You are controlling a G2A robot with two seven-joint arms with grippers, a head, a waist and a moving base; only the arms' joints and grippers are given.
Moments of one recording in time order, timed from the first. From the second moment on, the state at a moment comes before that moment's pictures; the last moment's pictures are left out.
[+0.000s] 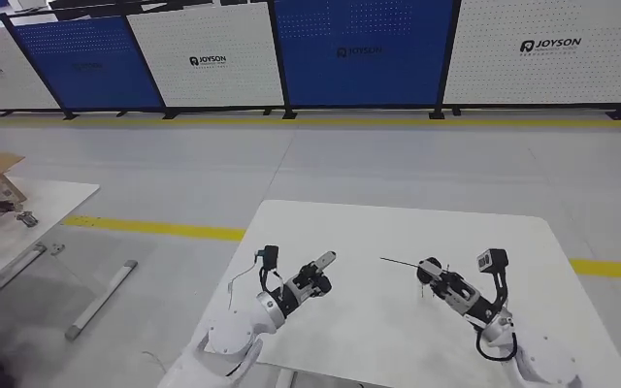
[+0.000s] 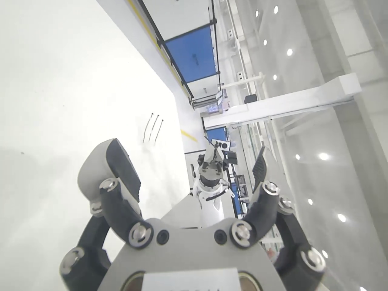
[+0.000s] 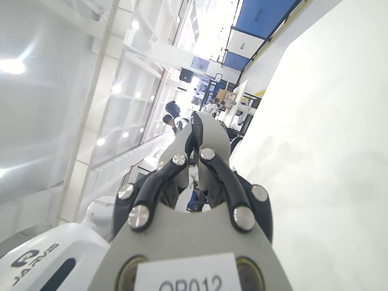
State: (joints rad) left arm 1.62 -1.15 -1.32 -1.89 -0.19 0.05 -0.36; right arm -1.32 -1.11 1.18 -1.49 0.41 -0.34 0.64
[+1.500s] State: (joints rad) left arm 1.48 -1.20 -1.09 -1.78 -0.17 0.04 -0.14; right arm -1.25 -1.18 0.99 -1.47 0.25 -0.28 0.46
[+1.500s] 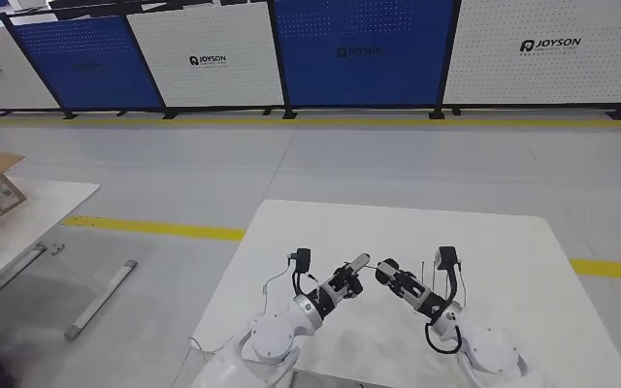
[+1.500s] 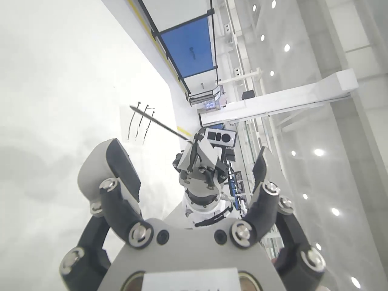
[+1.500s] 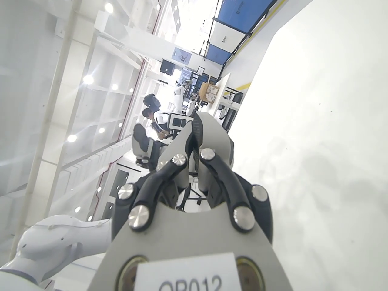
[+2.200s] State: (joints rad) left arm 1.44 -1.21 -1.06 -1.75 -0.18 0.10 -0.16; right arm -1.26 -1.18 1.00 -1.47 0.25 -0.28 0.48
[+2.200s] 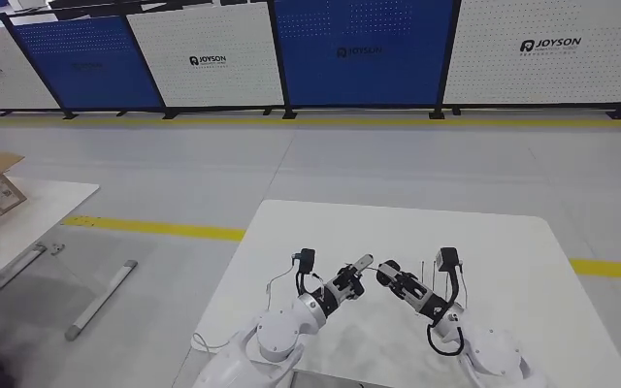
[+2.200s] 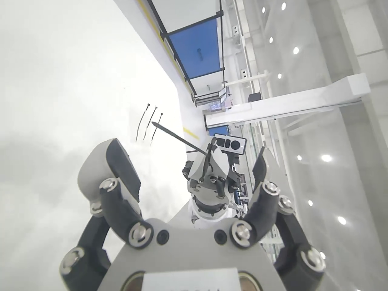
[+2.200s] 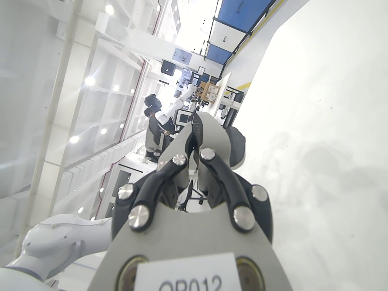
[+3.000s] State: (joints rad) left arm 1.45 -1.21 -1.08 -1.74 -0.24 0.04 -0.18; right arm -1.26 -1.18 1.00 -1.47 0.25 -0.28 0.48
